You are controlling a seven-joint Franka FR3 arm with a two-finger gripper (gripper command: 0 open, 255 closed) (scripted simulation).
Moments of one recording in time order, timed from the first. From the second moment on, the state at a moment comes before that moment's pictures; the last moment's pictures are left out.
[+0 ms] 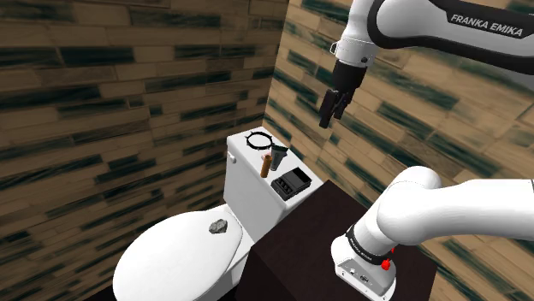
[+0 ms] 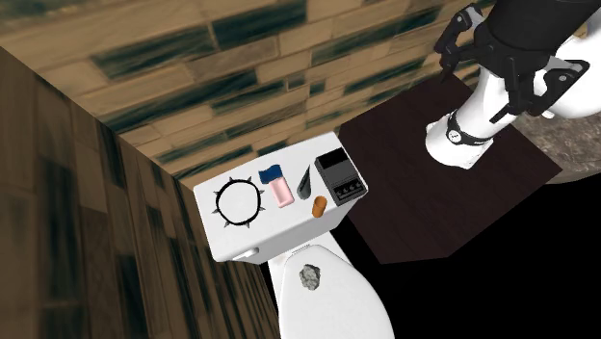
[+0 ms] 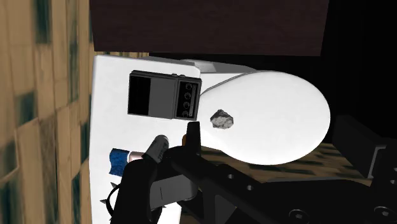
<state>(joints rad) 0.02 -0.81 -0.04 -2.43 0.02 1.52 -0.08</state>
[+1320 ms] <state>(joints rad) 0.03 -0.25 -0.21 -2.44 -0.03 2.11 -0.38</state>
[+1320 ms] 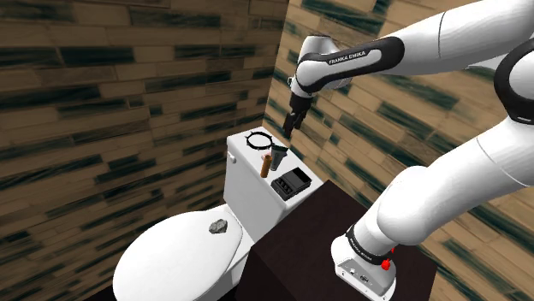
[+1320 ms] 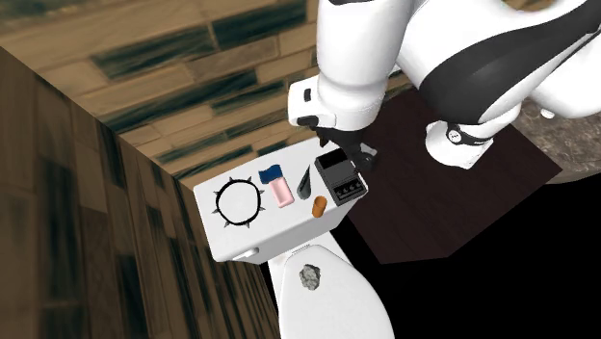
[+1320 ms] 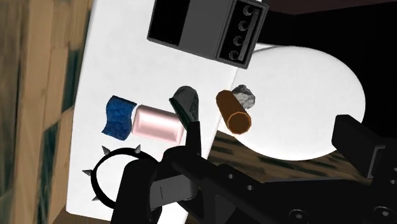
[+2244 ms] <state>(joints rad) 0.01 0.31 -0.22 -2.12 0.13 2.36 -0.65</state>
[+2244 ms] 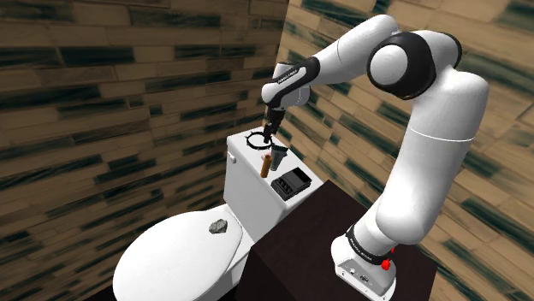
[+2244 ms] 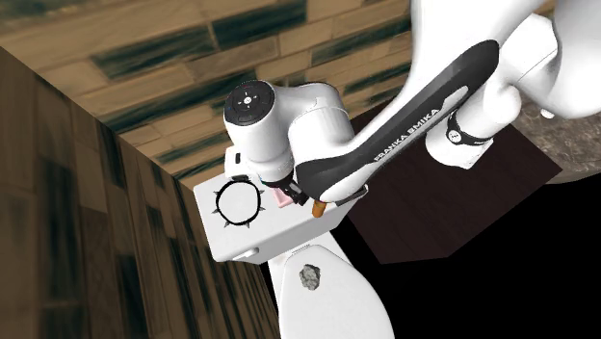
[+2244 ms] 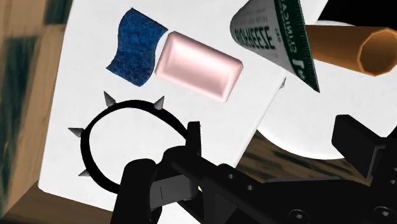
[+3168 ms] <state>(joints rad) -0.07 0.76 -0.15 -1.70 0.20 2.40 -0.77</state>
